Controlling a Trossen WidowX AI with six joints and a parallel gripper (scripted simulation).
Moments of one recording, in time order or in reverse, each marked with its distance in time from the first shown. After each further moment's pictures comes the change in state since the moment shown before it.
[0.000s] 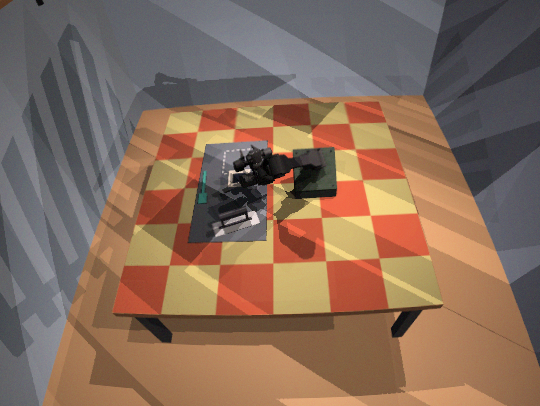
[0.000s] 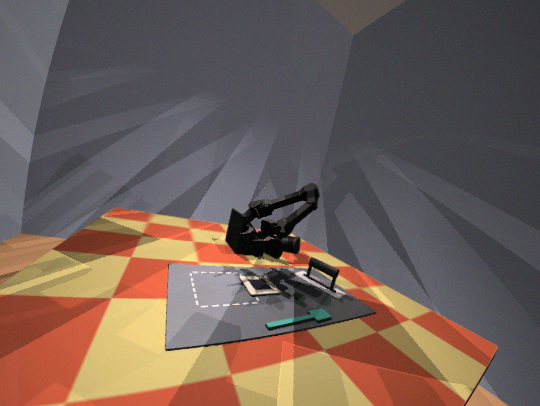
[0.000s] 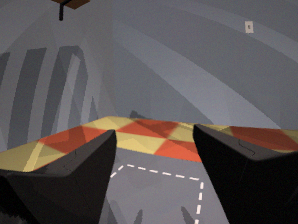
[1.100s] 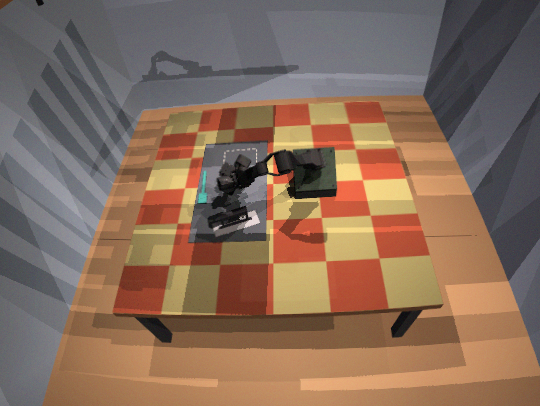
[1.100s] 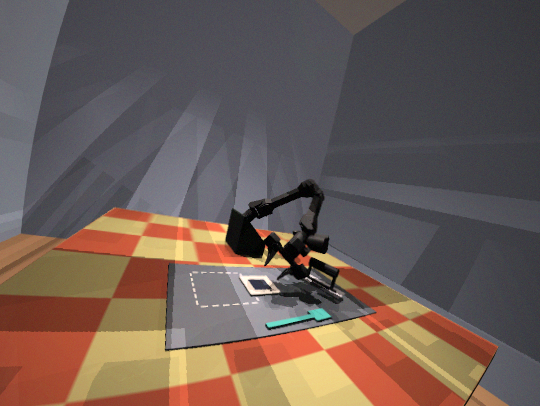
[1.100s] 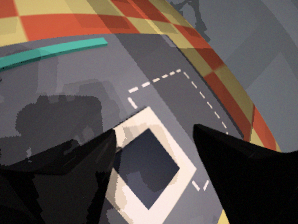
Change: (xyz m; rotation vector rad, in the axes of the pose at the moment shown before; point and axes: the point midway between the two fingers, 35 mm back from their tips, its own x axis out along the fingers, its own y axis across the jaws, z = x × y) arm -0.042 0.105 -0.047 -0.630 0.689 0.269
